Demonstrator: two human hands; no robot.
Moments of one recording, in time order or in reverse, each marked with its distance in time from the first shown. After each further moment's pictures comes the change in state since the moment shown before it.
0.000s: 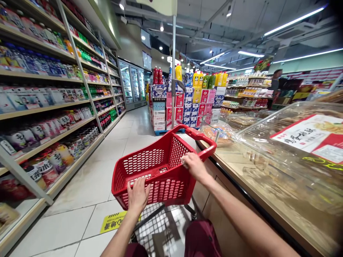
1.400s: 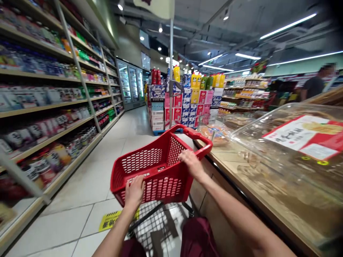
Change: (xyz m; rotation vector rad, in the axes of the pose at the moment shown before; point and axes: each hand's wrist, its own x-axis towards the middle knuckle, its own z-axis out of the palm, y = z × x) left_hand 0.008 0.003 -0.014 -0.017 -0.144 -0.043; right_hand -0.017 0.008 0.012 0.044 0.009 -0.039
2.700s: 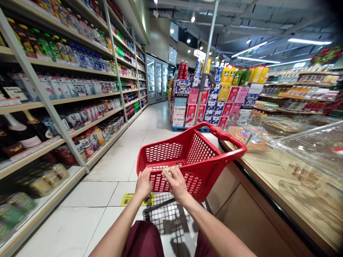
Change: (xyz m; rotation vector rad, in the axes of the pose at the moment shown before) left_hand -0.025 -0.060 0.000 -0.217 -0.065 -0.169; right_hand -0.026 -0.175 0.075 0.309 0.039 -0.109
